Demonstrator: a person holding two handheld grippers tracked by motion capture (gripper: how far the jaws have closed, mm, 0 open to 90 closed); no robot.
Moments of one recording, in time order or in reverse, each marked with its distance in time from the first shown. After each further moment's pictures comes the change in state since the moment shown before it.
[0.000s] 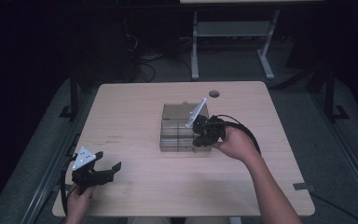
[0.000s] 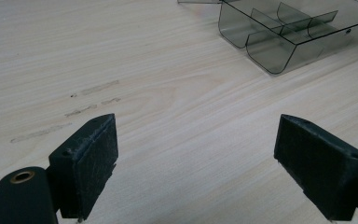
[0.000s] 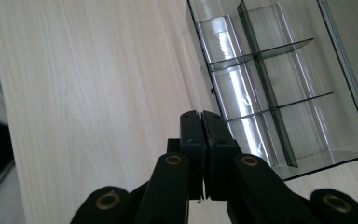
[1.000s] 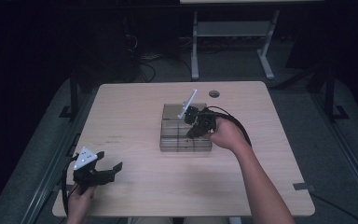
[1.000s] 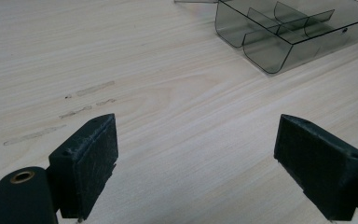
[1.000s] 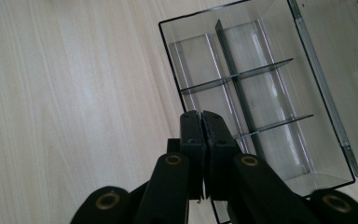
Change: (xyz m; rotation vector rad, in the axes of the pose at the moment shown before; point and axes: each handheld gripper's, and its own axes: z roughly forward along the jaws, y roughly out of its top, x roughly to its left) left arm -0.003 0.001 0.002 0.006 -0.008 -0.006; right arm -0.024 0.025 0.013 0.018 -0.001 0.022
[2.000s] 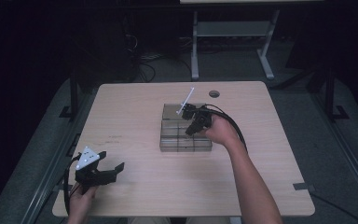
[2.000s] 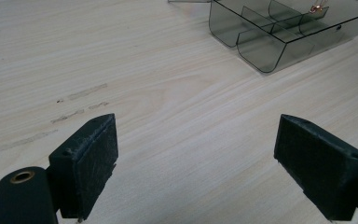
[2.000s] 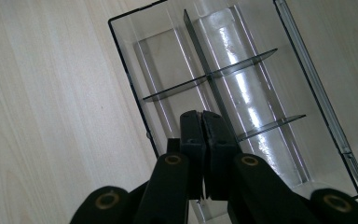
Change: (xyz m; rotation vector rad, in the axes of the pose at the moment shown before) left arm -0.004 0.001 0.003 -0.001 -0.014 0.023; right arm -0.028 0.004 0.031 0.028 0.011 0.087
